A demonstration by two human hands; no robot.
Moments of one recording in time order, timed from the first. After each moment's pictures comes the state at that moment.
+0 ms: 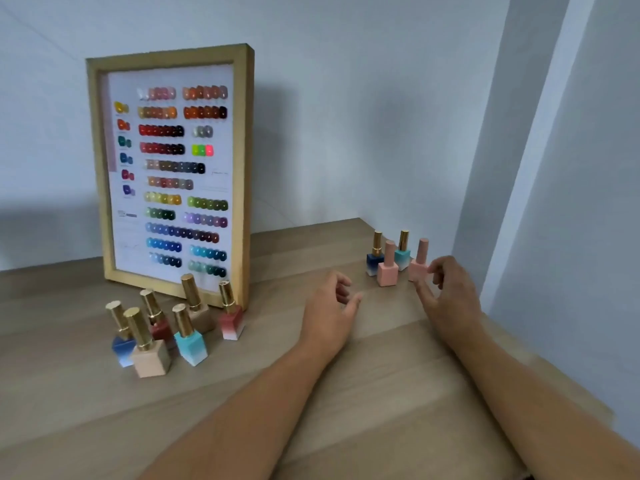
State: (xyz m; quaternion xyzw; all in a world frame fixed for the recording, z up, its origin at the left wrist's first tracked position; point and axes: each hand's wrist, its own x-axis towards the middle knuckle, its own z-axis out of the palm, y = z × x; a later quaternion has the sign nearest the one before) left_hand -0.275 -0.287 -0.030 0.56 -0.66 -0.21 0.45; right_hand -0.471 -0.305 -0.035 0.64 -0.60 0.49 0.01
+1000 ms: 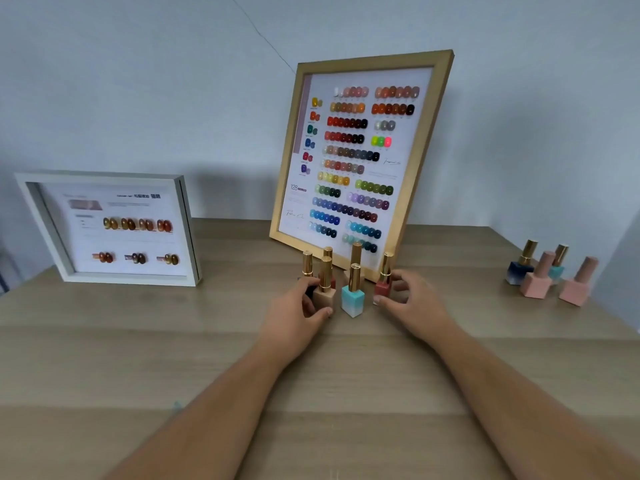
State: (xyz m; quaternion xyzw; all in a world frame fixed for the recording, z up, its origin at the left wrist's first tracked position) left_hand -0.035 -0.154 -0.034 0.69 -0.57 -0.13 0.41; right_hand -0.230 -0.270 -0.037 0.80 -0.46 0.34 -0.22
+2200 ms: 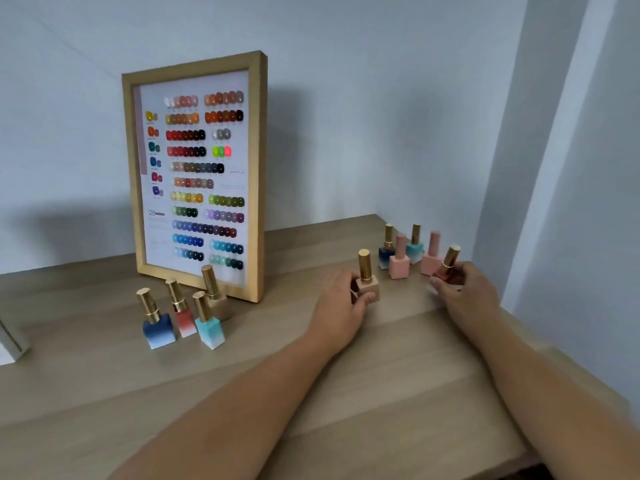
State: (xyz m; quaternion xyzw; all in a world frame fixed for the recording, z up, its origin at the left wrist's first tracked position) left_hand -0.260 -0.270 -0.029 0.56 -0.71 -0.14 0.40; right_hand -0.469 -0.297 -0.033 0.59 -0.62 0.49 -0.17
